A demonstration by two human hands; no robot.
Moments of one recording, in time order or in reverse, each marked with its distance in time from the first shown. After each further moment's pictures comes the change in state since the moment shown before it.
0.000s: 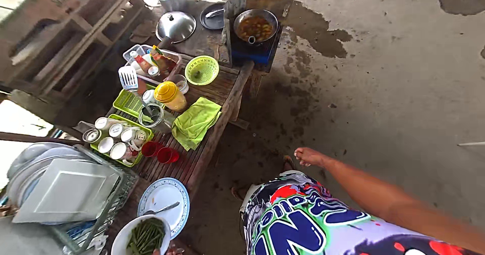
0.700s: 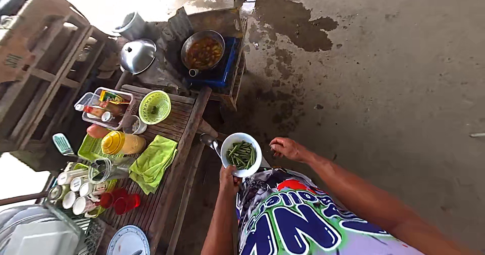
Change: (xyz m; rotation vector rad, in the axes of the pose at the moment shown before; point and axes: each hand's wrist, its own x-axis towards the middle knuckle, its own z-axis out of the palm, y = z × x) left_hand -0.358 -0.141 0.452 0.401 -0.854 -0.499; right_hand -0.011 0.007 -0.247 0.233 -0.024 -0.554
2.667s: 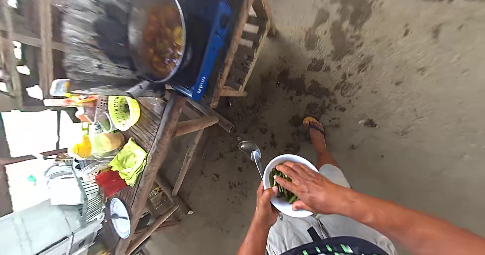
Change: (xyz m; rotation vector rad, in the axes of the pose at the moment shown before) left_hand 0.169 -0.135 0.329 -0.214 0.189 -0.116; right_hand 0.174 0.089 -0.295 -0.777 -0.690 -0.569
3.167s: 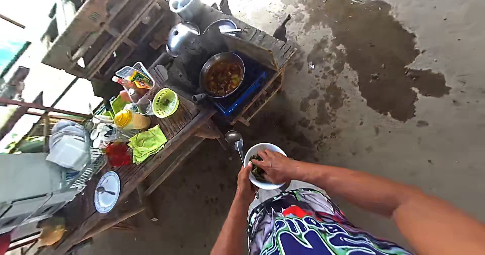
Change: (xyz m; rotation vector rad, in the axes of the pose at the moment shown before) left_hand -0.076 0.133 0.059 -0.048 0.021 0.205; right_hand 0.049 -0.124 -0.171 -0.324 -0.232 0.045
